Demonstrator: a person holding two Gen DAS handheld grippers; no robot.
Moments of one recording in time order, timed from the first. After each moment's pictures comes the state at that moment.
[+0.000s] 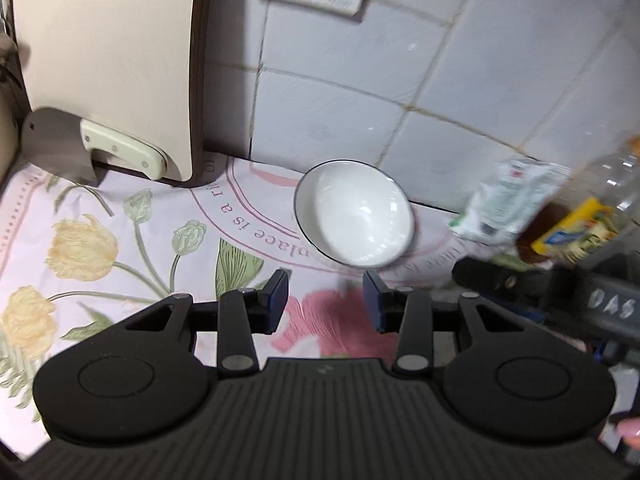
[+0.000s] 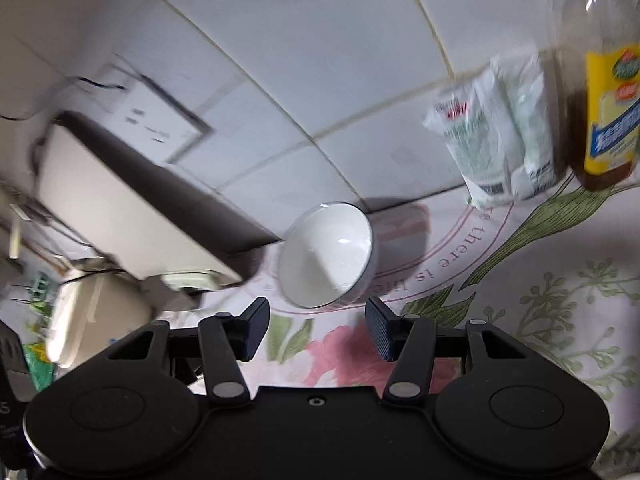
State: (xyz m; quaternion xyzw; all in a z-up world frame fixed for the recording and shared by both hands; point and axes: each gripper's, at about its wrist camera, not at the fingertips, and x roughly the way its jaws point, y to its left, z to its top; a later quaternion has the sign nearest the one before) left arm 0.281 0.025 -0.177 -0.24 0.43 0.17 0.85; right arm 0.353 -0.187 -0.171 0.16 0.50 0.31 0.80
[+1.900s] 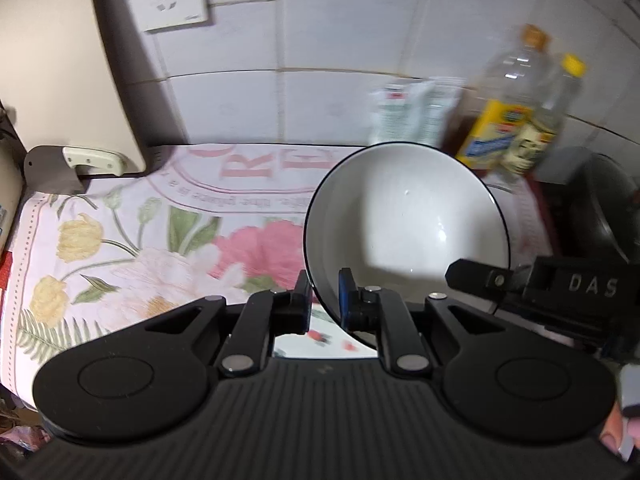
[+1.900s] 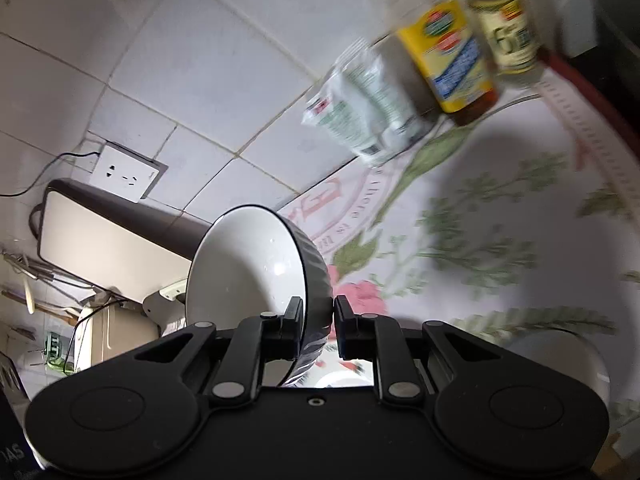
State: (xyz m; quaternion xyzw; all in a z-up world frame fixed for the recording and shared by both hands) left arm 0.257 -0.133 -0.107 -0.13 0.48 0.13 0.85; right arm 0.293 -0.309 -0.130 0.25 0.53 0.22 0.78
